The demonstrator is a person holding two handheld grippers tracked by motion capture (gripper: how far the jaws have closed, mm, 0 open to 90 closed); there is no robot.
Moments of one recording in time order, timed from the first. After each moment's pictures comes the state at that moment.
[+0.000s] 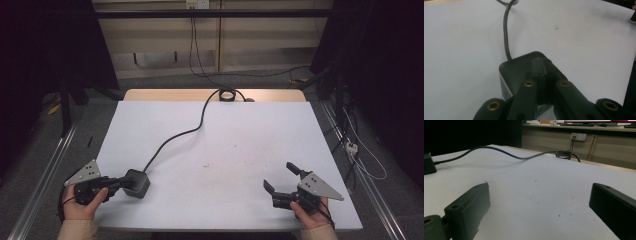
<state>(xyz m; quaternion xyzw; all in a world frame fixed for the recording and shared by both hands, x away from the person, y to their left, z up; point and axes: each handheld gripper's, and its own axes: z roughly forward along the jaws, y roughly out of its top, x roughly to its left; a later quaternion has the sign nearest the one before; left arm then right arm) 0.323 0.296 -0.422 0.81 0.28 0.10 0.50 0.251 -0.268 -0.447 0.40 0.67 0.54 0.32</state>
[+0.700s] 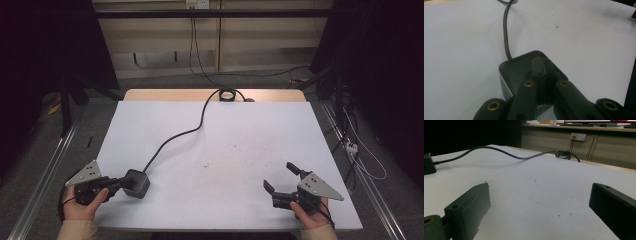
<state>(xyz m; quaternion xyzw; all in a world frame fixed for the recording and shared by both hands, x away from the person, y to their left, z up) 0.323 0.295 -0.421 0.82 0.28 0.10 0.49 0.251 -0.268 -0.448 0.40 0.67 0.54 0.32</state>
